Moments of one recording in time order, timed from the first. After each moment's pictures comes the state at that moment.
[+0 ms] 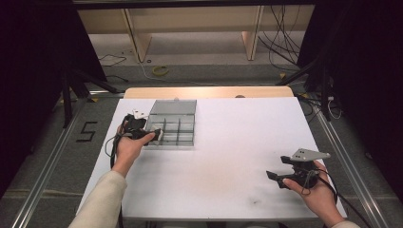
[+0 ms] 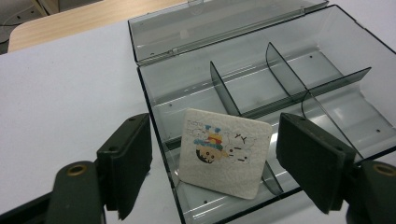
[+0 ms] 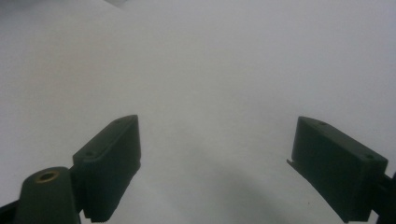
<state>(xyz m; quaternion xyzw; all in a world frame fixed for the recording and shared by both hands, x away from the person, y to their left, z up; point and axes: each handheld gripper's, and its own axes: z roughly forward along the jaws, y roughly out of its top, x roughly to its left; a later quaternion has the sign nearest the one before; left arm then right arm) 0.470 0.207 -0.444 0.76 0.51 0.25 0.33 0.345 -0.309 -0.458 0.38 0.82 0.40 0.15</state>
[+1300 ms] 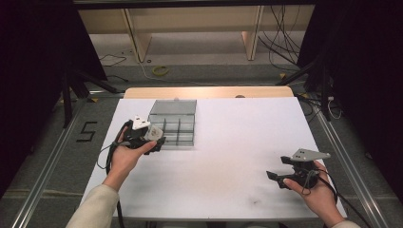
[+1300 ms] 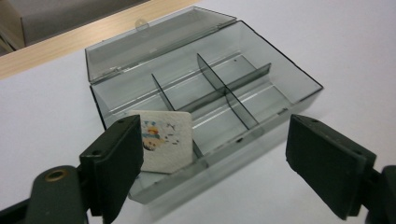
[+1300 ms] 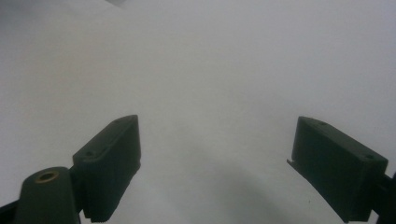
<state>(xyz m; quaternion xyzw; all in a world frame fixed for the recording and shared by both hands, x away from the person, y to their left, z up) 0.418 0.195 -0.422 0.79 0.43 0.24 0.37 0.346 -0.310 -0.459 0.39 0.82 0.40 0.15</state>
